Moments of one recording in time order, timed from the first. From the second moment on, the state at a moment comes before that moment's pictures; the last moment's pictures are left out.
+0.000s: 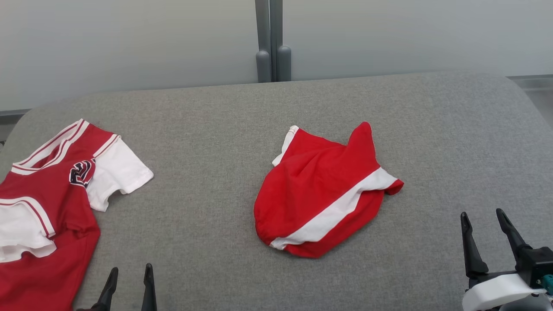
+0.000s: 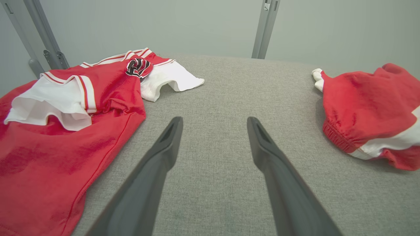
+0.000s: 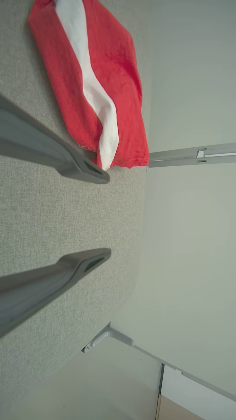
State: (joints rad) left arm 0.18 0.06 0.05 0.20 -0.17 -0.13 -0.26; right arm 0.09 -0.13 -0.12 0.12 0.05 0.13 -0.26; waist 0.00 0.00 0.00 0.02
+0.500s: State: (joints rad) left arm 0.00 0.05 -0.16 0.43 -0.42 -0.11 -0.18; right arm -0.20 -0.34 0.05 0.39 0.17 0.13 -0.23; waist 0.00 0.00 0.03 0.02
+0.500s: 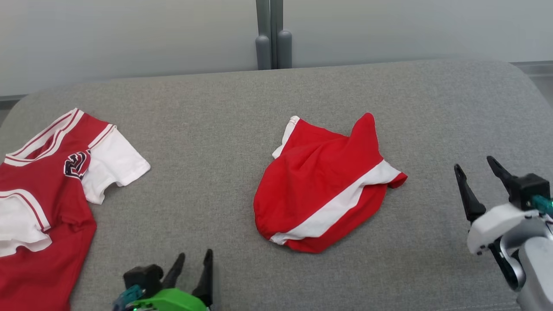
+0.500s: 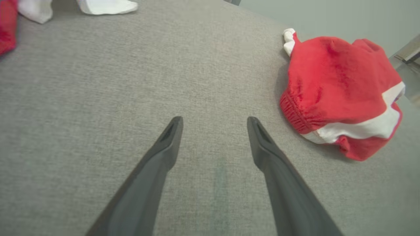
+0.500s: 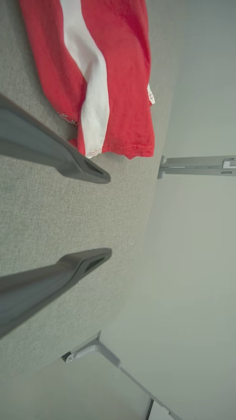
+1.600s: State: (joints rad) left arm -0.33 0.05 -0.75 0.51 -0.87 -0.03 -0.03; right arm -0.72 -0.47 0.80 0.85 0.64 0.13 -0.09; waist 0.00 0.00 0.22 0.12
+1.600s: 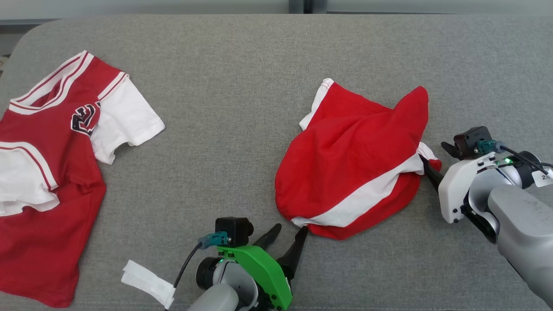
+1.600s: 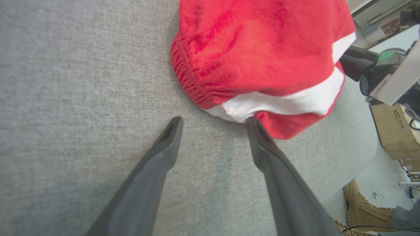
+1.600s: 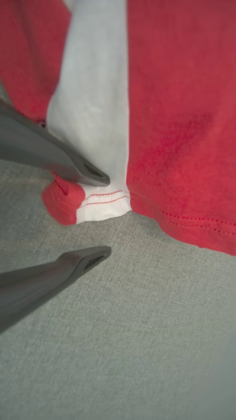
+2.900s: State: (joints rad) left arm -0.44 0.05 -0.92 0.61 -1.09 -0.07 -0.18; right arm -0.79 -0.51 1.06 0.87 0.91 0.13 -0.24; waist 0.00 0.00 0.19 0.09
